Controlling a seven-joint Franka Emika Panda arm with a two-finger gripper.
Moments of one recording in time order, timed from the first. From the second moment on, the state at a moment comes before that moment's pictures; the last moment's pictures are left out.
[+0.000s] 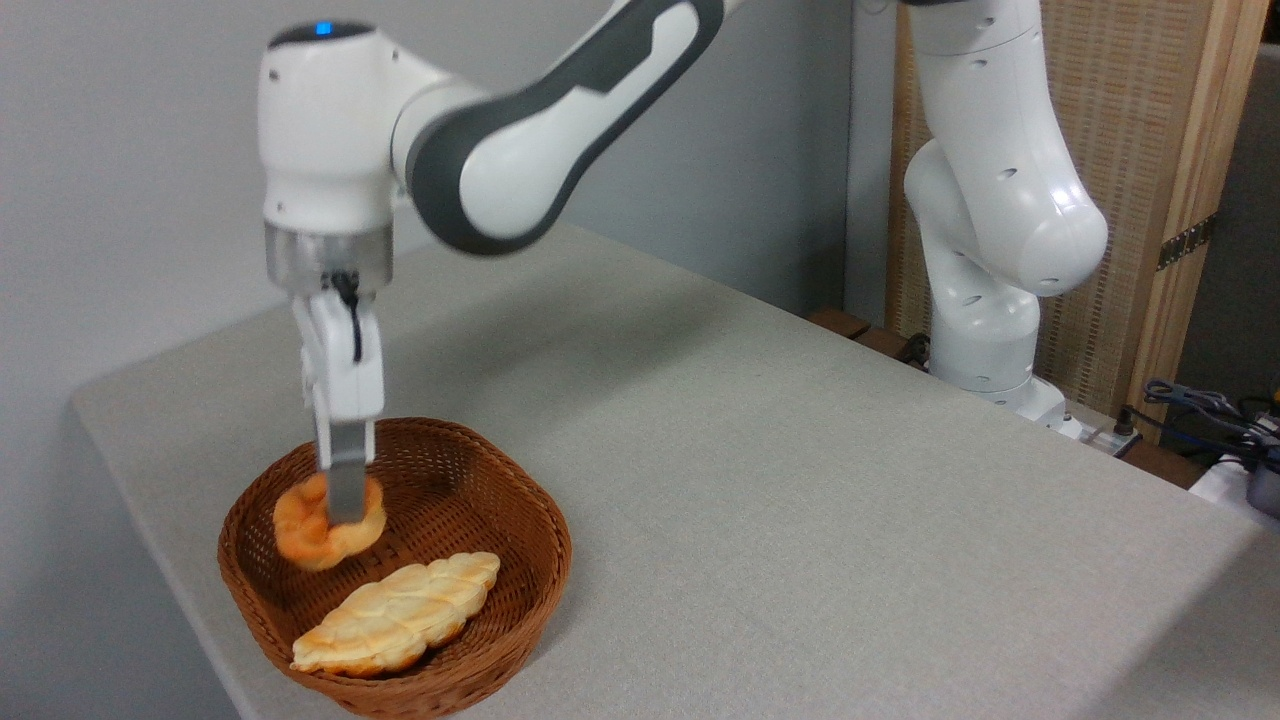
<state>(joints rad) -0.40 0.21 0.18 -1.77 -0.03 2.24 0.80</state>
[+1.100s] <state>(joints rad) -0.40 0.01 0.24 -1.86 -0.03 1.61 0.80</state>
